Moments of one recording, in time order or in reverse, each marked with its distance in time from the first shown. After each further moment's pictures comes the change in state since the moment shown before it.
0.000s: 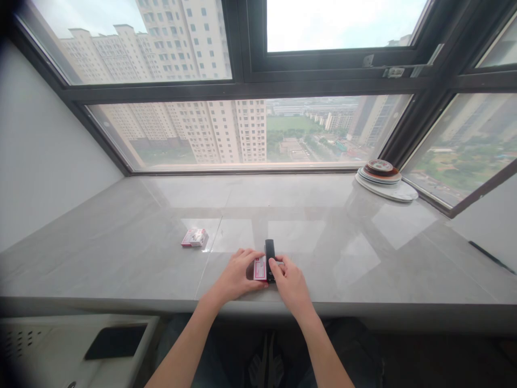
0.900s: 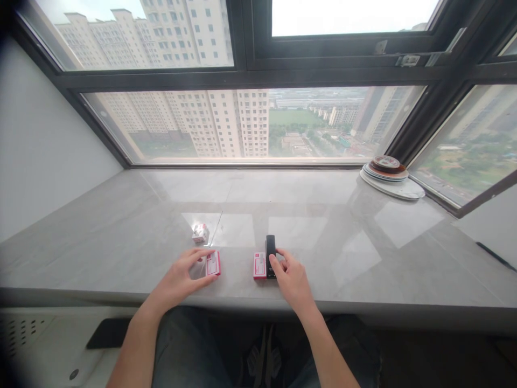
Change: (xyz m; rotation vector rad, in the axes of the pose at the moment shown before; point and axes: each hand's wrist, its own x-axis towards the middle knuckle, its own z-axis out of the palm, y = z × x) left_hand -0.076 -0.053 -0.096 0.060 0.114 -0.293; right_hand 0.002 -0.001 -0.001 0.020 0.041 0.027
